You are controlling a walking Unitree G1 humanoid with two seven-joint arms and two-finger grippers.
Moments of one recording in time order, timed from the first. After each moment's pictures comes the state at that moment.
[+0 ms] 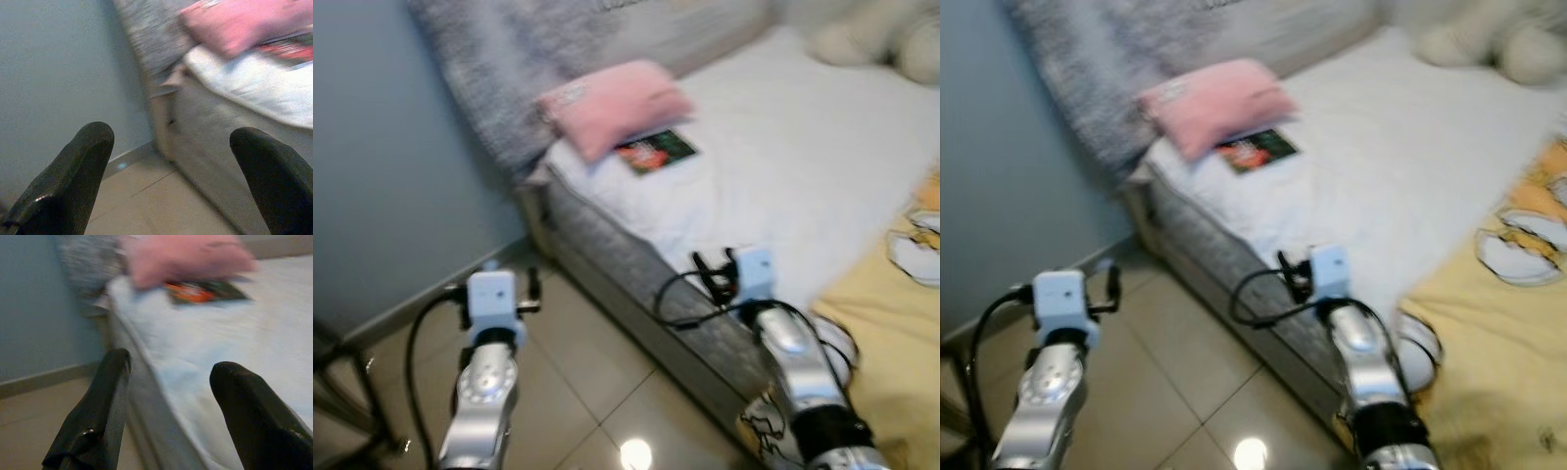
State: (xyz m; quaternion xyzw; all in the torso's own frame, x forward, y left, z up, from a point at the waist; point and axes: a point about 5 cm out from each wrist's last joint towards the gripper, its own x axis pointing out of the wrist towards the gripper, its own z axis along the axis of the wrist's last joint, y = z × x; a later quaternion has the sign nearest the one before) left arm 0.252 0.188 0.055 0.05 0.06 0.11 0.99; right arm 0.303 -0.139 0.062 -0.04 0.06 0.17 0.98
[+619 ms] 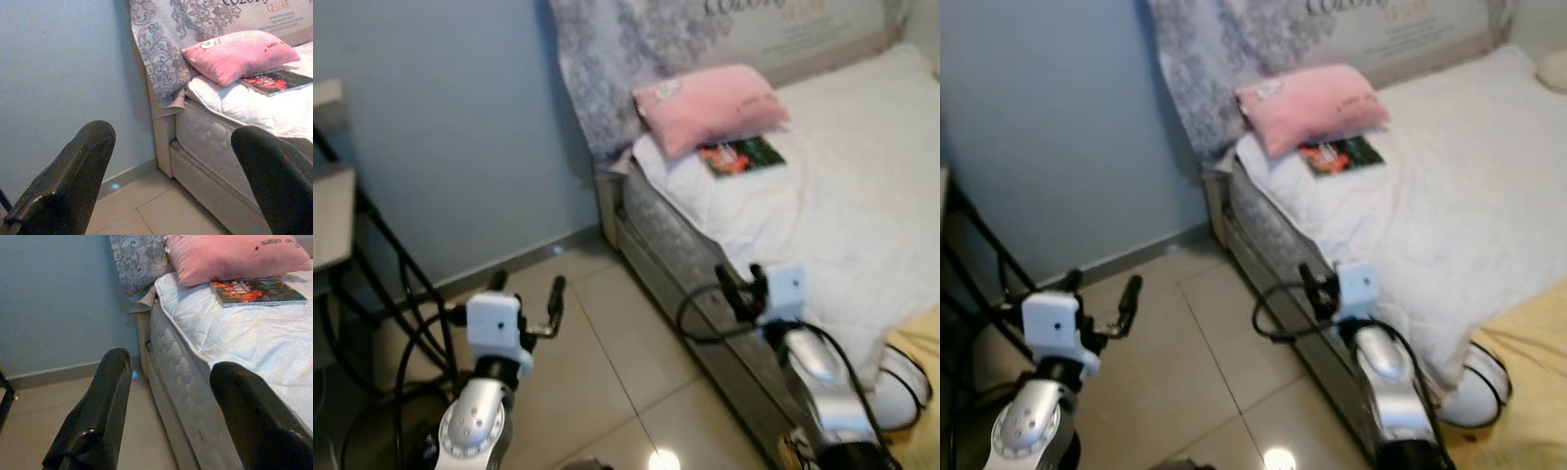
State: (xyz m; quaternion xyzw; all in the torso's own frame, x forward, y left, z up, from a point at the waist) left arm 0.209 0.161 0.088 0.02 -0.01 -0.04 1.00; right arm 0.270 -0.182 0.052 -0.03 0.08 0.12 0.99
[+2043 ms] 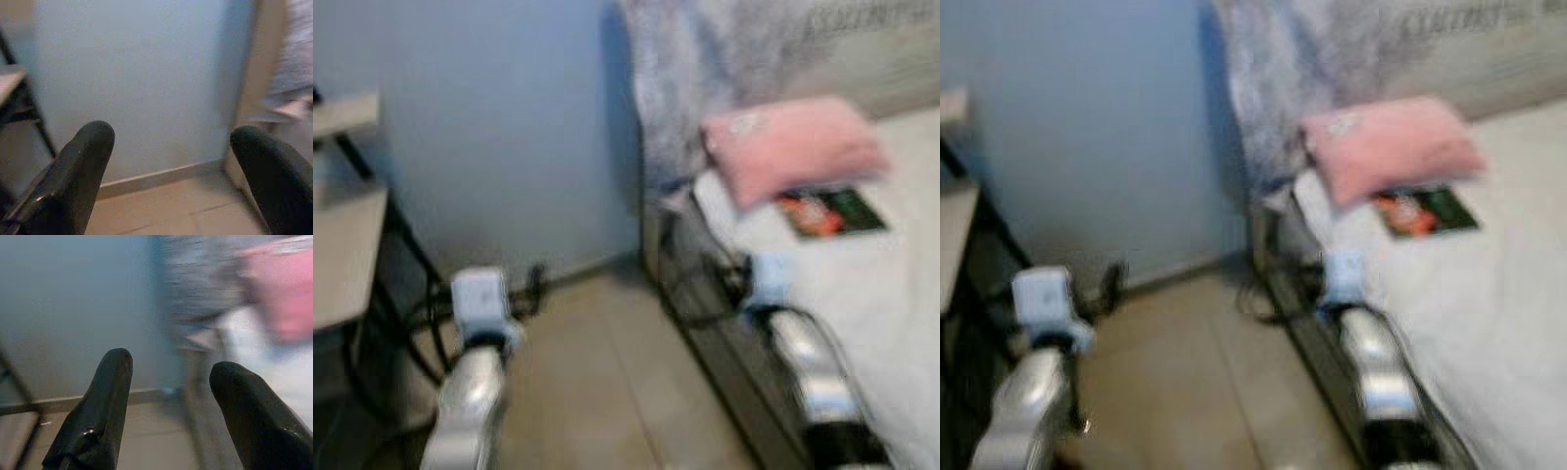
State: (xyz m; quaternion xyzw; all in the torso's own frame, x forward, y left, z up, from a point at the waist) left arm 0.237 0.180 0.076 0.00 0.06 0.05 1.00; right arm 0.290 -0.153 0.065 -0.01 0.08 0.15 0.99
